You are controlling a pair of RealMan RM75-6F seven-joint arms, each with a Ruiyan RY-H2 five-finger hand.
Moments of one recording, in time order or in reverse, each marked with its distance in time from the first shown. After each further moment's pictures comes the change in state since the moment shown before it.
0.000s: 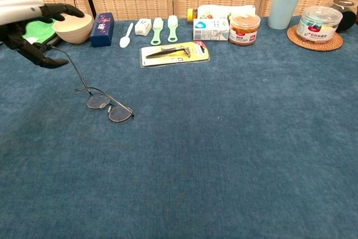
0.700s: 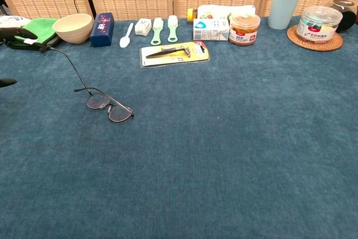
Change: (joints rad) left arm 0.037 0.087 0.080 0.125 -0.043 -0.097 -0.002; right arm 0.005 0.002 -0.002 -0.026 -0.011 0.002 -0.027
